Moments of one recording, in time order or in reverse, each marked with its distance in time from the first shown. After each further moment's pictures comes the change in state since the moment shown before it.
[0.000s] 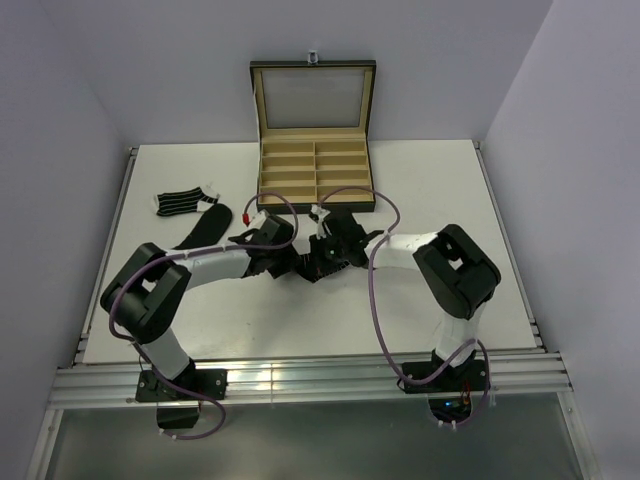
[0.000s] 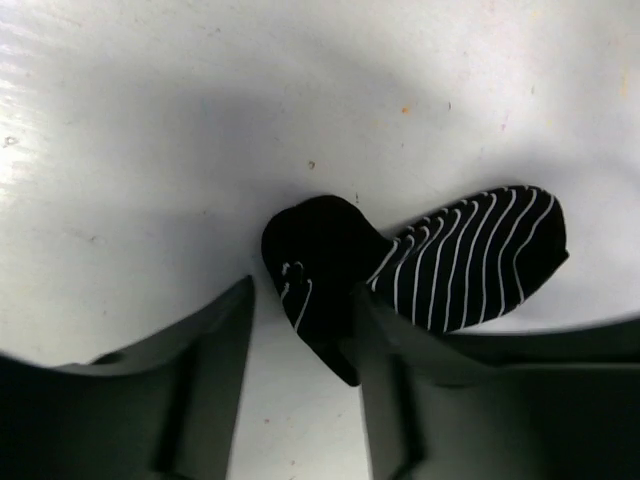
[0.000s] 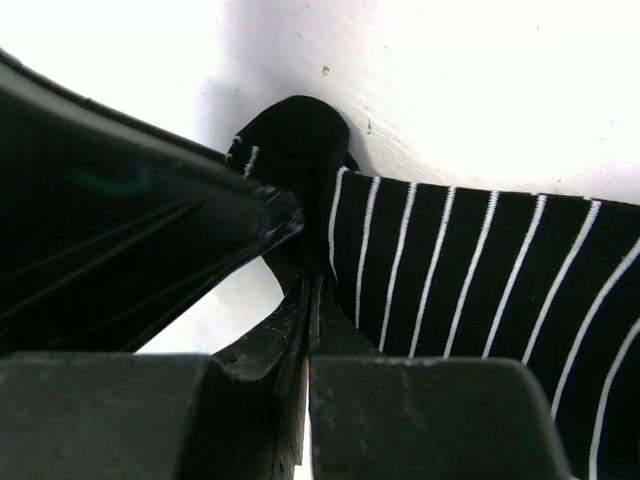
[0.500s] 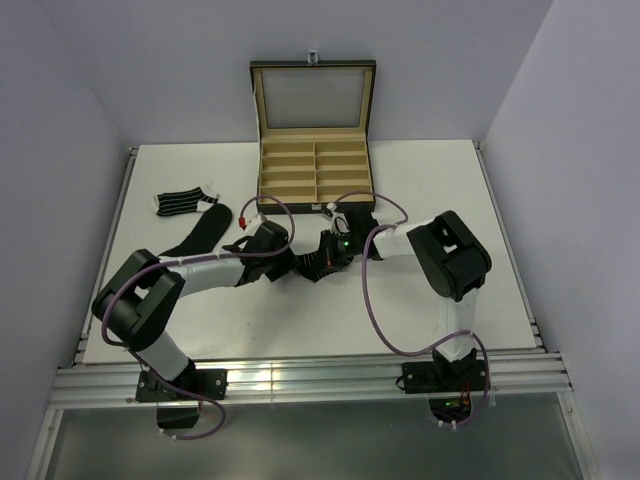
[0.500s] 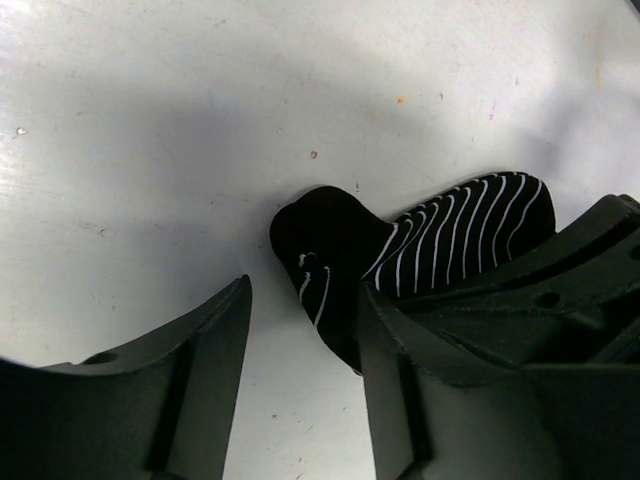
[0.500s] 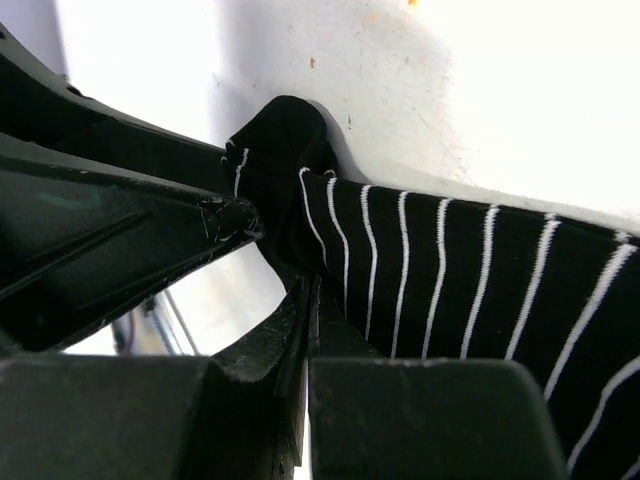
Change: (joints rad) left arm -0.001 -0.064 -0.103 0.121 0.003 0.001; right arm -0.164 0.129 0.000 0.112 -0.402 0.140
